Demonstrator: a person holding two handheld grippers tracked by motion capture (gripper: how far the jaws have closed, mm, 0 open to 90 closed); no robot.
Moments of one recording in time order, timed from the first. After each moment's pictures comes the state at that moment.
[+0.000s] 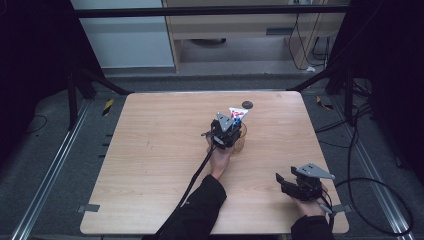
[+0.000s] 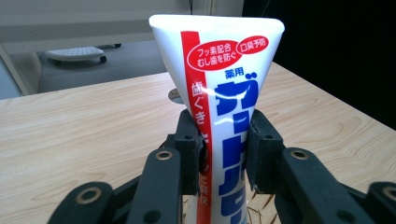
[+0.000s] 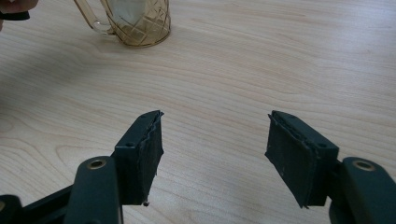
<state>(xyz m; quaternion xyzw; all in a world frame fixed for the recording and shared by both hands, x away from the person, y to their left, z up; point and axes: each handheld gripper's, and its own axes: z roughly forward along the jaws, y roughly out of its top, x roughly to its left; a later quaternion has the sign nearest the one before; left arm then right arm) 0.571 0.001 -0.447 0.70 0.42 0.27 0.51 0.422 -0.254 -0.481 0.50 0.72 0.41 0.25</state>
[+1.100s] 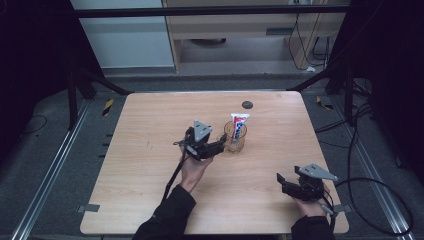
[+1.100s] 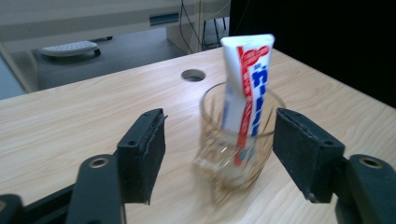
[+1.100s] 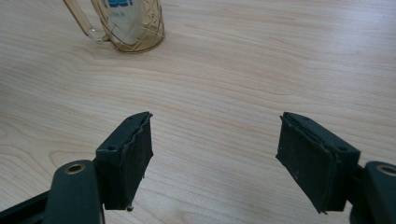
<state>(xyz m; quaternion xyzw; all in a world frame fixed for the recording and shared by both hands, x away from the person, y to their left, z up) 0.515 0.081 -0.410 0.73 0.39 0.26 0.49 0.420 -0.259 -0.483 0.50 0.71 0.42 0.26</state>
